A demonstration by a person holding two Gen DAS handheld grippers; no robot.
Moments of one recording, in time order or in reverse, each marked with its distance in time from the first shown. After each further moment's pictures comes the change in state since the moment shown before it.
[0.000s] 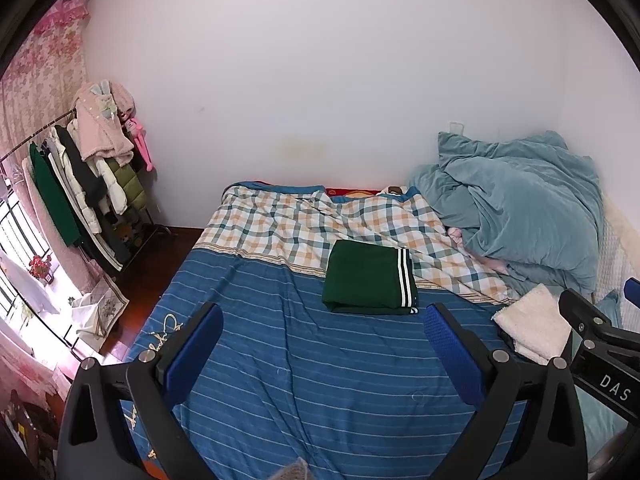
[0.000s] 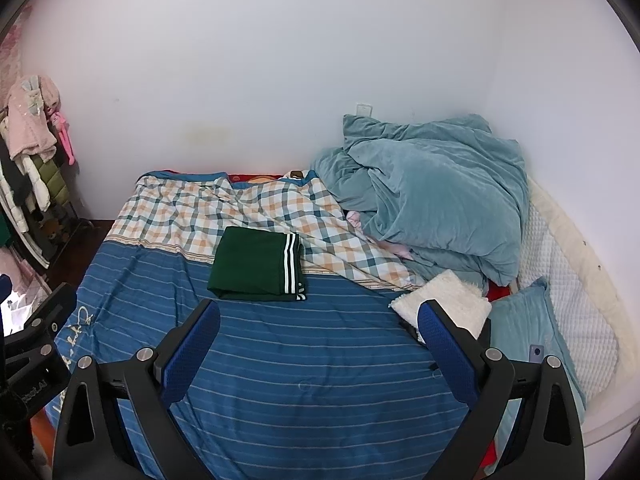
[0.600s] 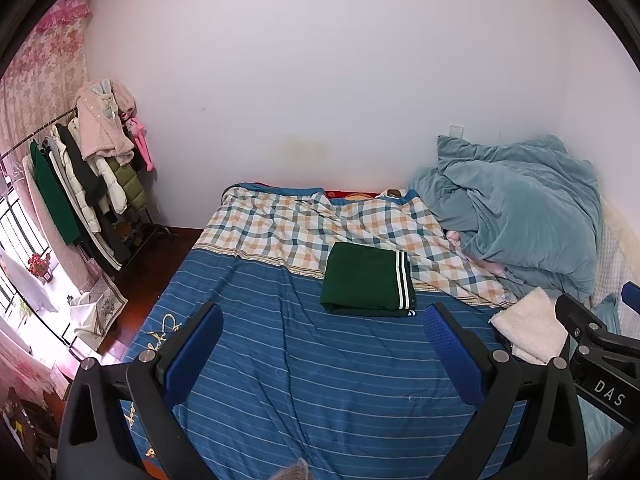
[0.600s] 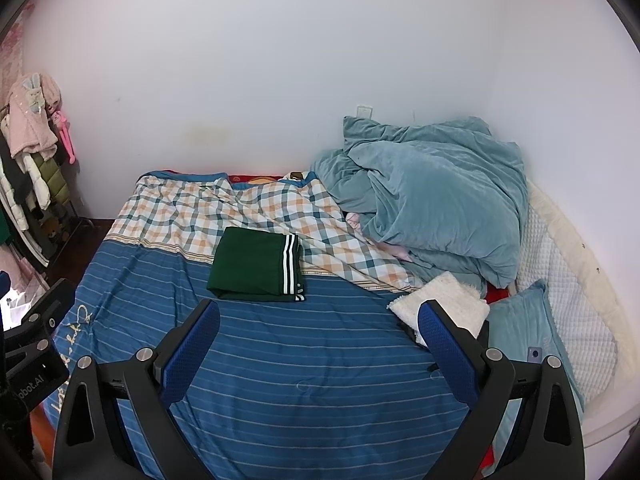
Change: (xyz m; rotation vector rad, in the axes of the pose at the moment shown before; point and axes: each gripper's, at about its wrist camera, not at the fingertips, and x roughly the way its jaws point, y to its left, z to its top) left arm -0.003 0.001 -0.002 -0.008 -0.003 0.001; right arm 0.000 0.002 0.000 -0.003 -0.002 -0.001
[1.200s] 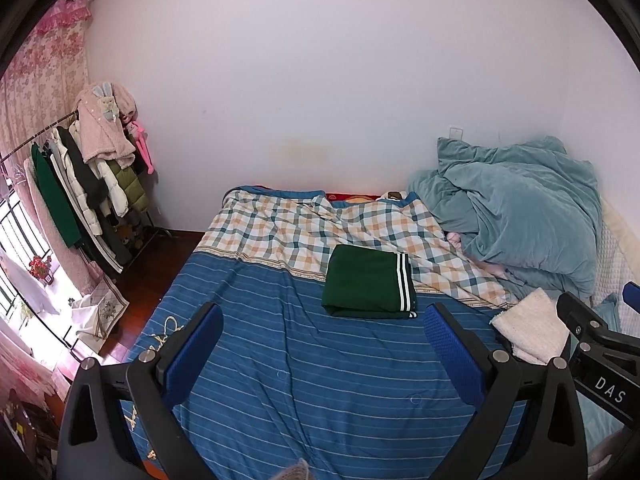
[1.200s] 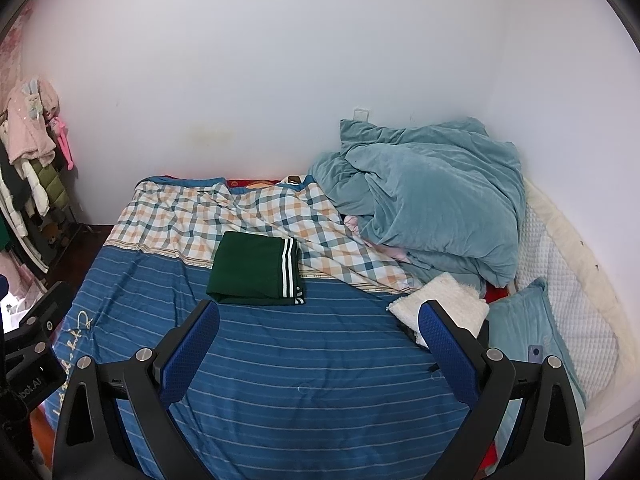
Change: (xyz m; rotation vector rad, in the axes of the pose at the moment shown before) left arm -0.003 -0.002 0.004 -0.003 -0.006 0.004; right arm -0.001 0.004 0.002 0.008 -0.011 -0.004
